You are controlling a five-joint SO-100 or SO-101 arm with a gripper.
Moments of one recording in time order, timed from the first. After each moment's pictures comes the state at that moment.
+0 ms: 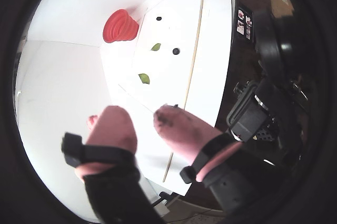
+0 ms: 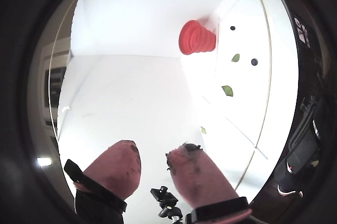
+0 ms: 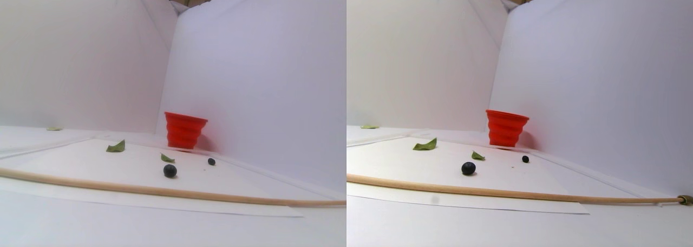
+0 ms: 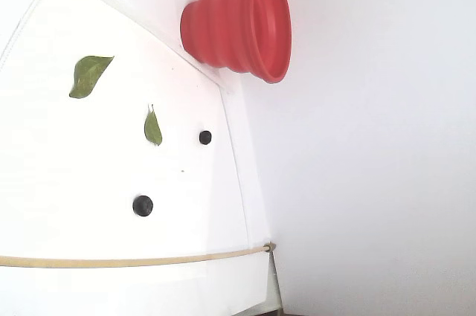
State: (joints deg) arm 15.3 191.7 105.4 99.7 -10.2
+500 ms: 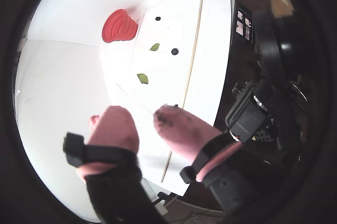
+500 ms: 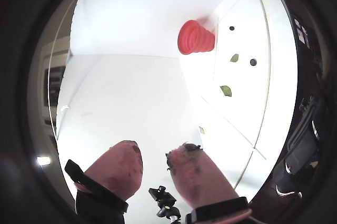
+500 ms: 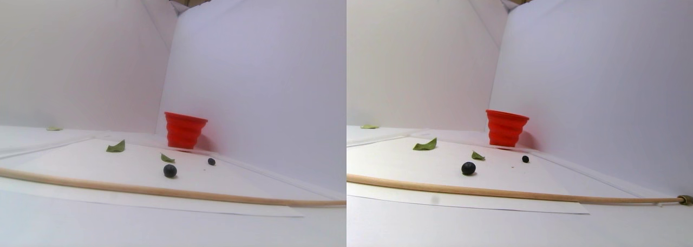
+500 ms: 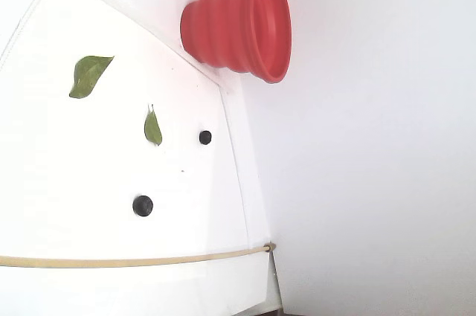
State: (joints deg) arm 15.3 191.7 105.4 100.0 -10.8
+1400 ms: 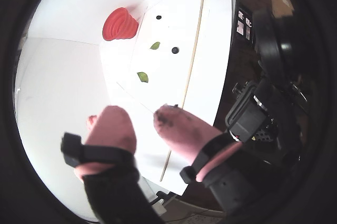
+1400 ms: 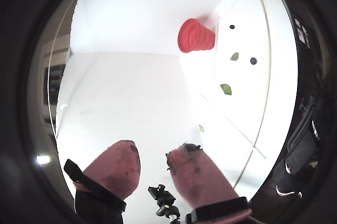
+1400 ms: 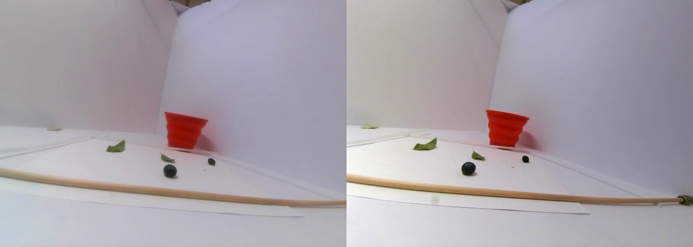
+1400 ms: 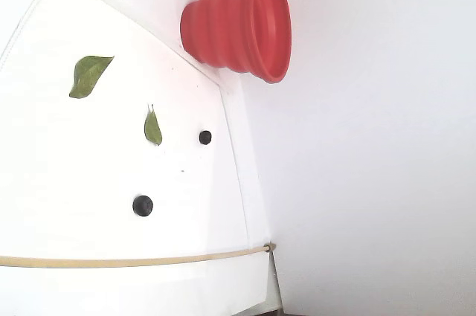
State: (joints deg) arm 14.2 191.7 105.4 100.0 -10.8
